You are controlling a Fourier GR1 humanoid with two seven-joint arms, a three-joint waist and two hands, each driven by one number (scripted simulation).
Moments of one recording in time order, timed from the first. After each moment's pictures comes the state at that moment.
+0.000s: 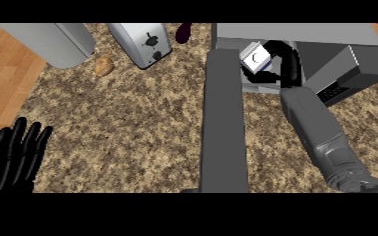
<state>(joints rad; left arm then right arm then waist) 0.39 0.07 -0.01 -2.23 0.15 -0.14 -0.05 -0.89 -0.19 -0.16 -0.31 0.13 -0.48 -0.60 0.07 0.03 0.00</state>
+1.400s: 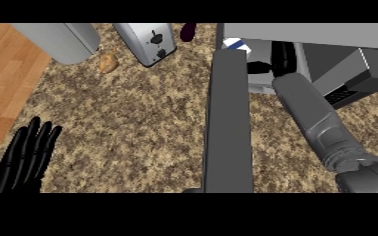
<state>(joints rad) 0.38 0.08 -0.04 -2.21 0.05 -0.15 -0.07 -1.07 -0.20 -0.11 -0.09 0.27 -0.65 -0.57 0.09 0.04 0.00</state>
